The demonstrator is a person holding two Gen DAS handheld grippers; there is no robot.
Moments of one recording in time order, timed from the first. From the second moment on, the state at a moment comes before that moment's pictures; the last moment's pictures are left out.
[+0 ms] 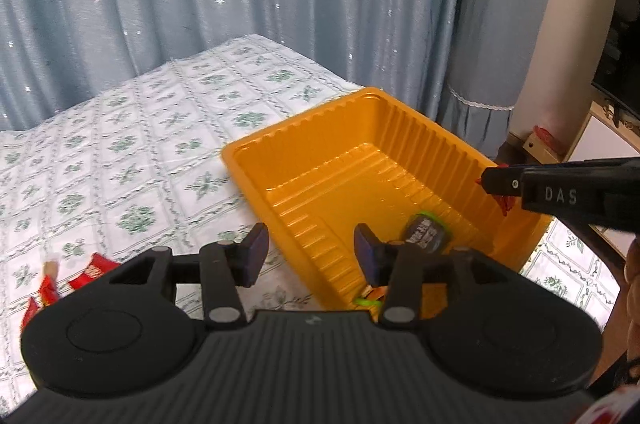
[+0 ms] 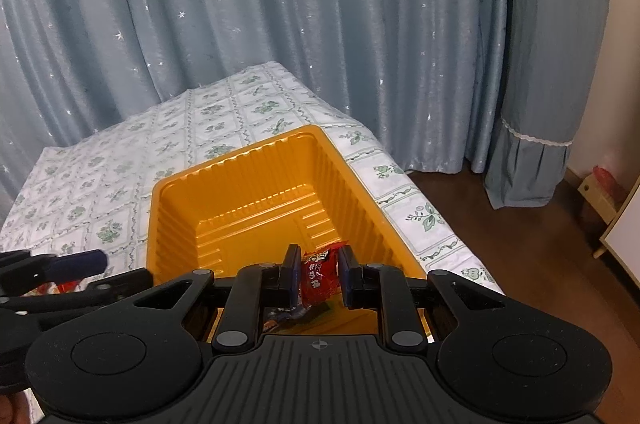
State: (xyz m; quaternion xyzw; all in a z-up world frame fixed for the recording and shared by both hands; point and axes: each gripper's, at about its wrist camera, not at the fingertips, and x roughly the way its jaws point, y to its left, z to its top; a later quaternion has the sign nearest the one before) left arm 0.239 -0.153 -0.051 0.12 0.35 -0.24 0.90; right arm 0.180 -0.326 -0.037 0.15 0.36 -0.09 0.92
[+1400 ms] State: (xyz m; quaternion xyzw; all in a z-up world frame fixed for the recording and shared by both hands) left arm 0.121 0.044 -0.012 0.01 0.35 -0.05 0.93; right arm 0.124 -0.203 0.003 0.13 0.33 0.03 0.93
